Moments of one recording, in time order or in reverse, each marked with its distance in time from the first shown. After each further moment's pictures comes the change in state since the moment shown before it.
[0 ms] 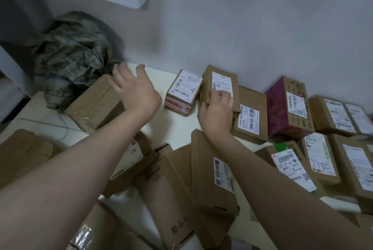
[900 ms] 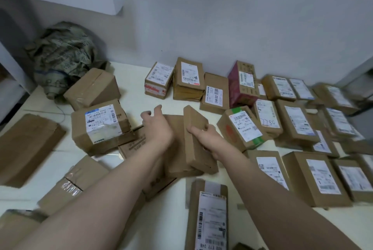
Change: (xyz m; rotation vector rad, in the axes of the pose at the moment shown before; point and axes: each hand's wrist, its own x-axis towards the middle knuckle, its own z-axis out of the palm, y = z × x) left_hand -0.190 0.032 -0.038 -0.425 -0.513 -0.169; right_hand -0.142 0.077 -0.078 0.604 -0.629 0.679
